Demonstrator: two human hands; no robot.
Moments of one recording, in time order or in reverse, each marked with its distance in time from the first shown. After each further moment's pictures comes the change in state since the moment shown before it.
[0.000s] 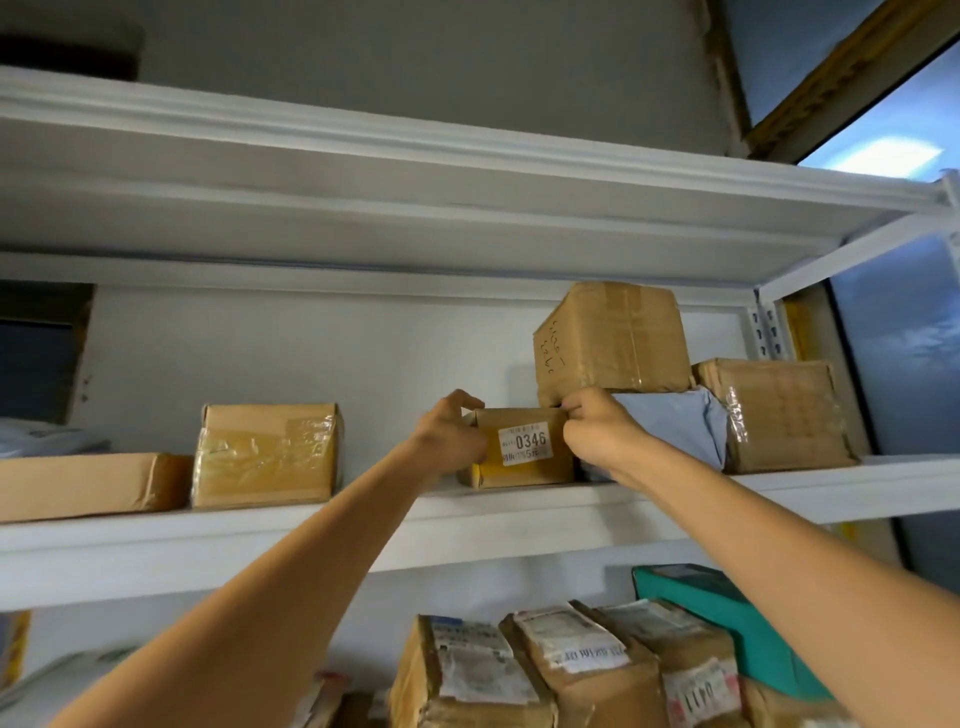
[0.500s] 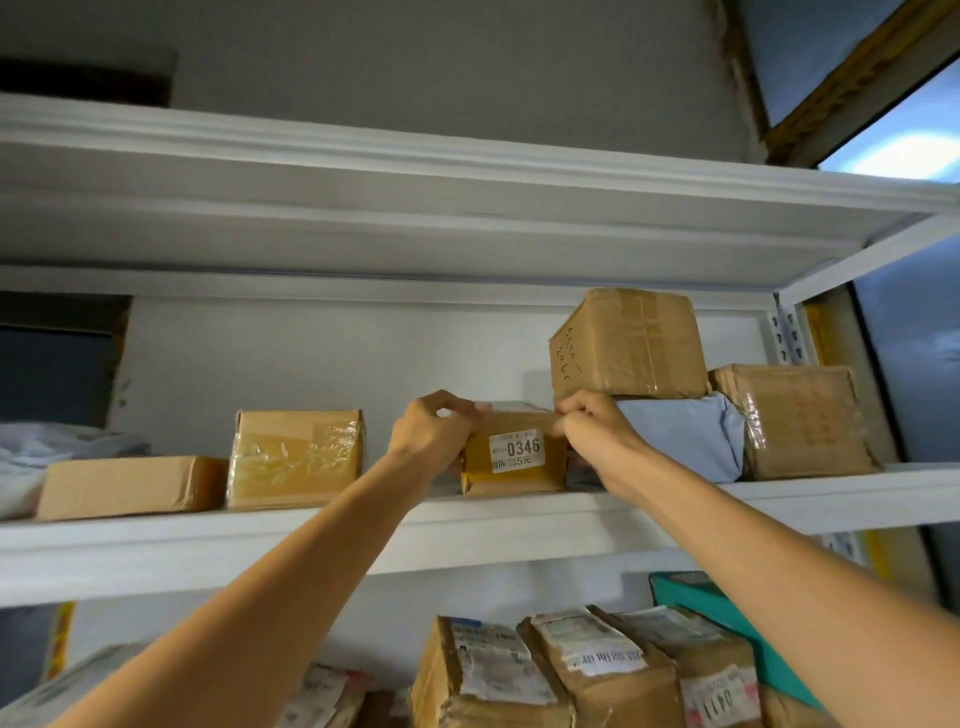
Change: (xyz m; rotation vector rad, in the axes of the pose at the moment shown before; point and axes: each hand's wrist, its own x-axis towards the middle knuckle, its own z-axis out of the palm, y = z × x) left_hand -0.026 -0.004 -0.024 -0.296 0.171 0.026; right_hand -0.007 -0.010 0.015 0.294 0.020 -0.021
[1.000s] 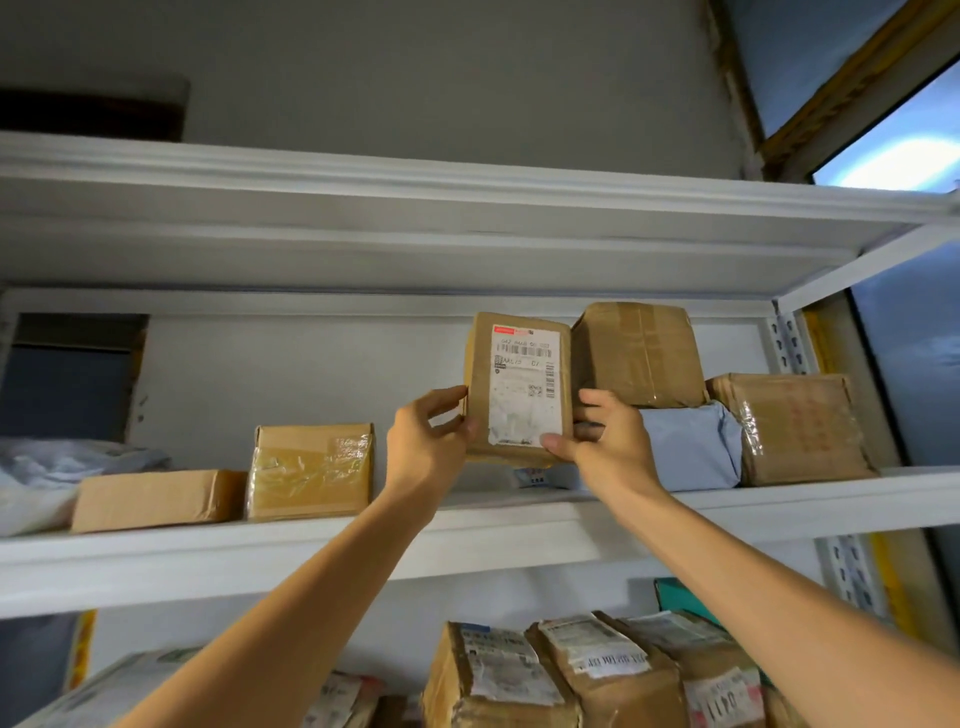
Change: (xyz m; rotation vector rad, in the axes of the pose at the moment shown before) left_hand -0.025 0.005 -0.006 -0.010 0.173 0.345; right_hand -0.026 0.001 0.002 0.195 0.186 -0.222
